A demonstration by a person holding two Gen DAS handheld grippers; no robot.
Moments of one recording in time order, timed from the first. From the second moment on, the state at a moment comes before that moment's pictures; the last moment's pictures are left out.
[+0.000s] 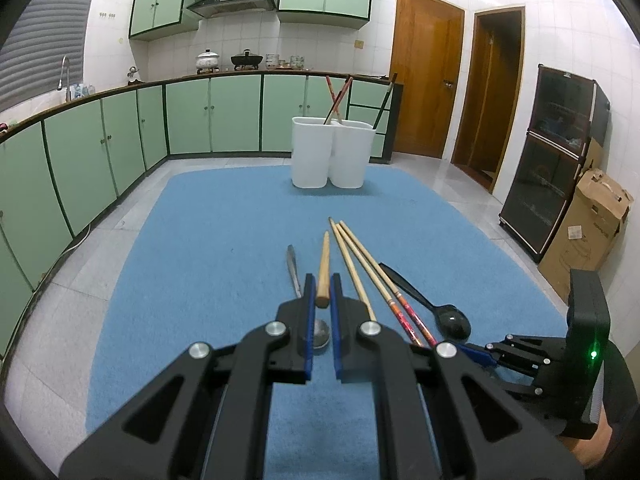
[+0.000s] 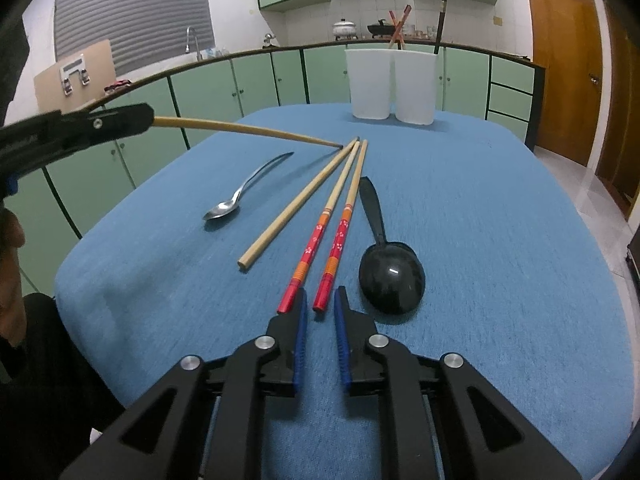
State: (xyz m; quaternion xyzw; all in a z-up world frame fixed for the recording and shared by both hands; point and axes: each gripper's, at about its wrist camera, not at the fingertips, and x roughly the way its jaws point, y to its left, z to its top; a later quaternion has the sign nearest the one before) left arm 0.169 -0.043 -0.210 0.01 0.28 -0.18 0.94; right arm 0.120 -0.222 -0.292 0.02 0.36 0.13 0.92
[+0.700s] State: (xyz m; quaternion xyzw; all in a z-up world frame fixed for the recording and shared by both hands) left arm 0.202 -0.052 -0.141 0.05 0.24 -0.21 0.95; right arm 0.201 -0.253 -0.133 0.01 0.27 0.16 0.95
